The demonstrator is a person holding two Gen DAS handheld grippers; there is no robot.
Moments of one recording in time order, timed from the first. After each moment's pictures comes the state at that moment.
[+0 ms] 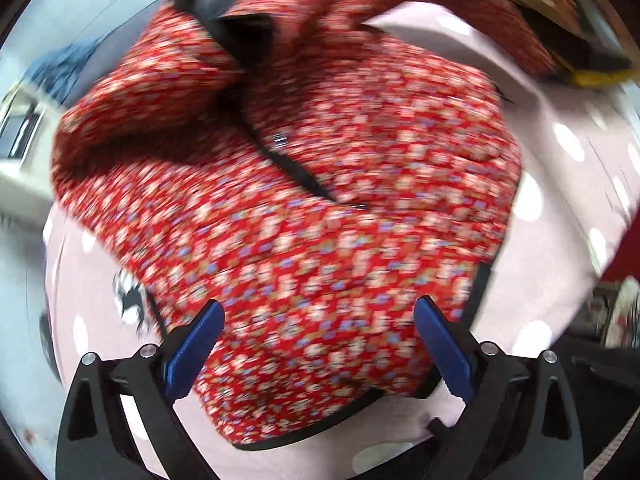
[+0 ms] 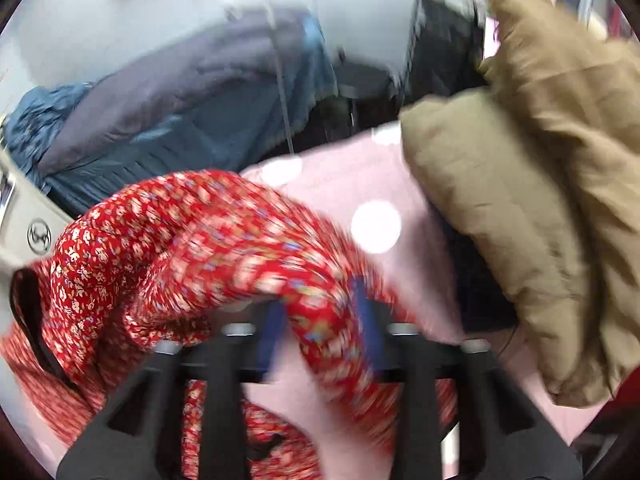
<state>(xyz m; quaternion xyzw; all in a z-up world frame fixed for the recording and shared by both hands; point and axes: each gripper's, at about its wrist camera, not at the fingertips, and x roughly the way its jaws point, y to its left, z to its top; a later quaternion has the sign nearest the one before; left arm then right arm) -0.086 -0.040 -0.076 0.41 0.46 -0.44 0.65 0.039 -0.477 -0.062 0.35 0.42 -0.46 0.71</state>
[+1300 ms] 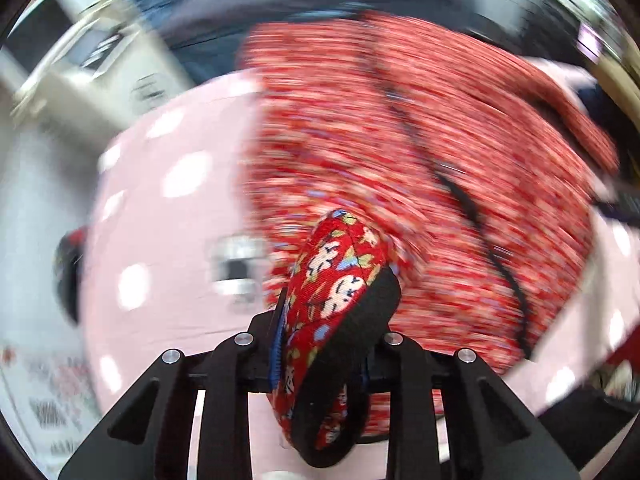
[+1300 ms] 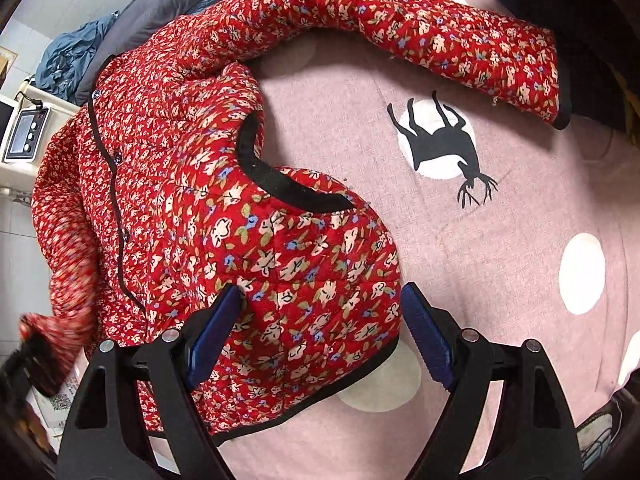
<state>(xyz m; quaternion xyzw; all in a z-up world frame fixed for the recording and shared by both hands) 0.063 0.052 -0.035 0.32 0.51 -0.29 0.75 -0.005 -0.317 -0.167 0.44 0.49 -0.31 0.69</state>
